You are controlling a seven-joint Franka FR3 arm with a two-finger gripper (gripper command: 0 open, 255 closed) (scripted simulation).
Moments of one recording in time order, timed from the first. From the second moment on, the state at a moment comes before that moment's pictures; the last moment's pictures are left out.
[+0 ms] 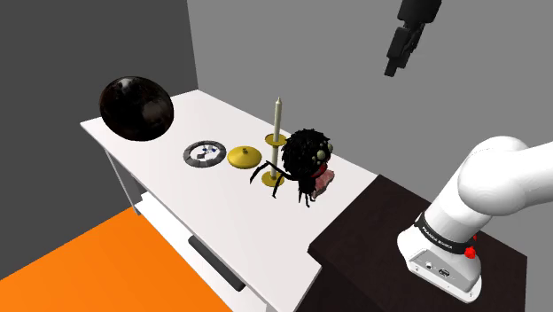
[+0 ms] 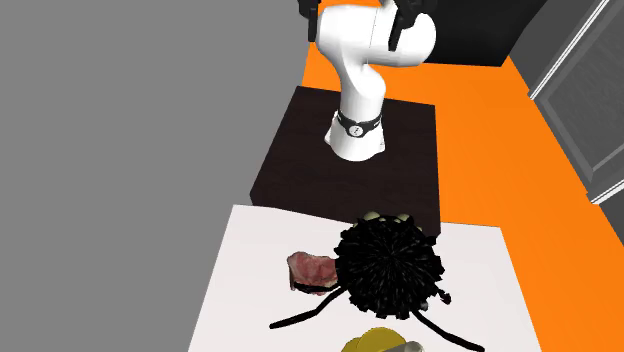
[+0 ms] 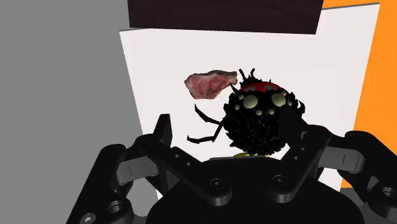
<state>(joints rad) -0.02 -0.80 0.00 -2.27 -0.05 1.47 -0.12</state>
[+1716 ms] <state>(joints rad) -0.19 -0.33 0.18 -2.72 0.22 2.36 0.65</state>
